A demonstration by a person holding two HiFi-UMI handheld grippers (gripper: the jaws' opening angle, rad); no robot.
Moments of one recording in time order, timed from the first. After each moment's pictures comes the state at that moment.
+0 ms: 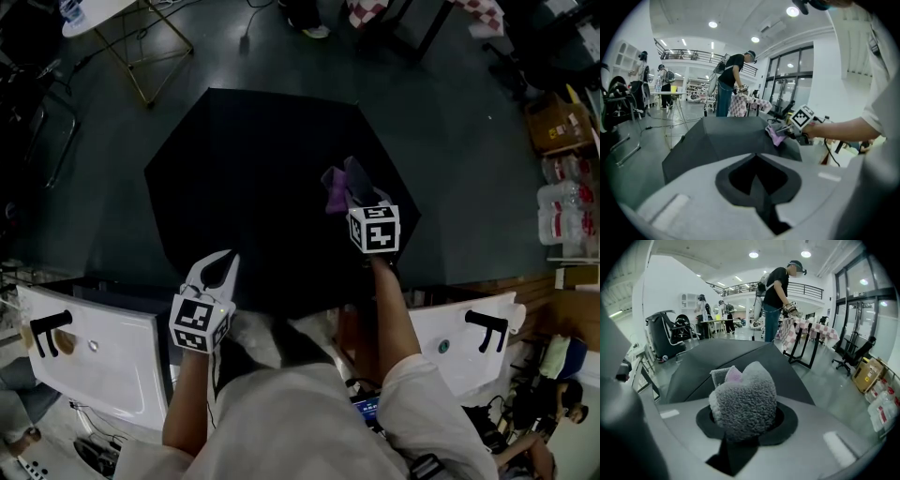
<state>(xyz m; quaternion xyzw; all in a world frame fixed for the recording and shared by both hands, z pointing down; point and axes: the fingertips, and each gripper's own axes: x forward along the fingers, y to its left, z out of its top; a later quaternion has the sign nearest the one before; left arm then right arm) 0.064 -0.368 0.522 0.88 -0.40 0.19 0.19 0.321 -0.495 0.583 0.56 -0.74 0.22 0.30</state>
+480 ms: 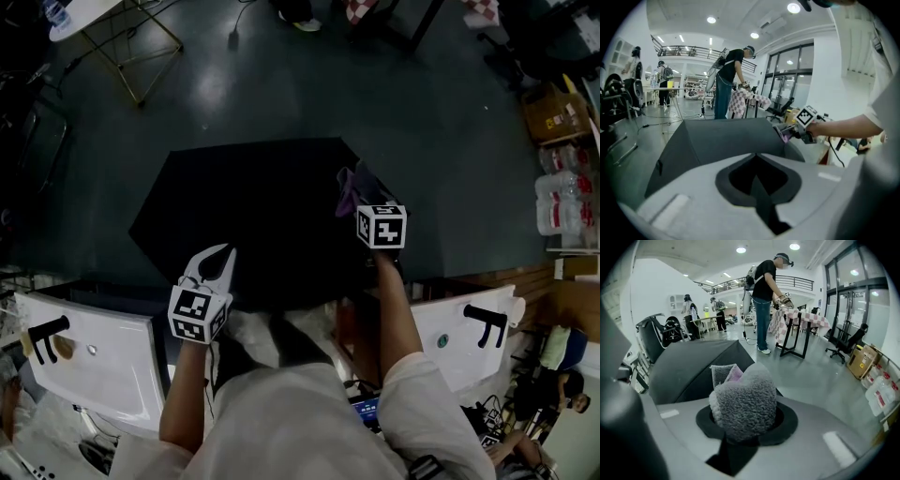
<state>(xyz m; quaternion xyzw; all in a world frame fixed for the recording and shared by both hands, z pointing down) 0.079 -0.382 0.549 0.88 -0.39 0.20 0.20 0.370 -0.486 0.614 0.58 -0.71 0.27 0.29</state>
